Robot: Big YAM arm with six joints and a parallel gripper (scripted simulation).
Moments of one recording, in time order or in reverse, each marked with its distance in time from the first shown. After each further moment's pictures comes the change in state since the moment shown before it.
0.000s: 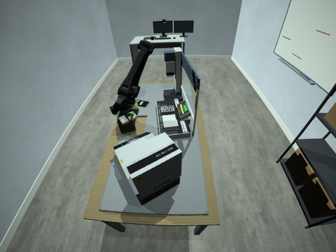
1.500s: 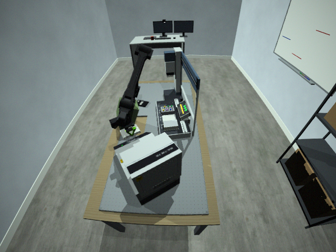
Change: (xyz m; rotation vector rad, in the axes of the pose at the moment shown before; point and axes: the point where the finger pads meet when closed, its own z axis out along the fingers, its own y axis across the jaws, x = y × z) arm -0.054 0.152 -0.010 0.010 0.001 0.100
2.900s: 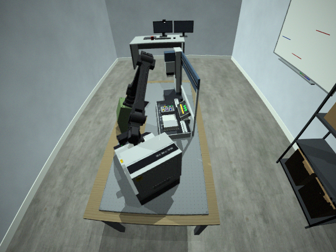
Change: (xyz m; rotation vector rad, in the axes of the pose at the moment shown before) arm 0.002 0.156 -0.002 -0.006 -0.007 -0.031
